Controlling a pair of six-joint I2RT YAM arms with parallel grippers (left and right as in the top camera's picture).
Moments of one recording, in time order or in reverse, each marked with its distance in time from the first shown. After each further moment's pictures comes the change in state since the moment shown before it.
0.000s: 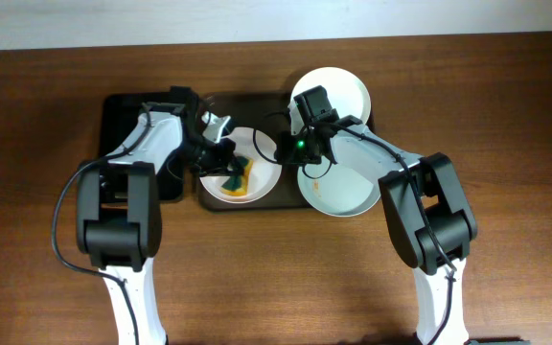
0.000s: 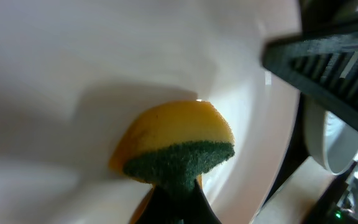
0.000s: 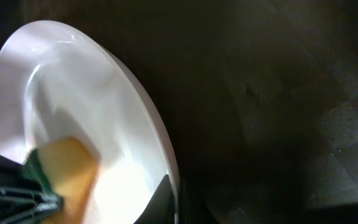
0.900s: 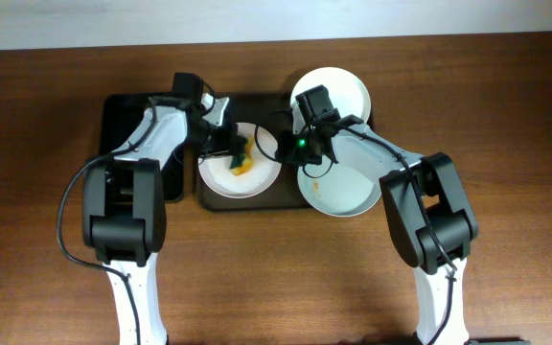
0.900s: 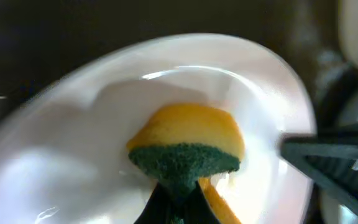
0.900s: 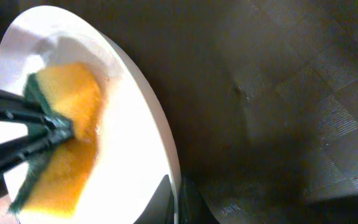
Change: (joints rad) left arm -0.010 0.045 0.080 0.156 -0.114 -0.143; right arm -0.007 0.000 0.000 -0.001 -0.005 0.053
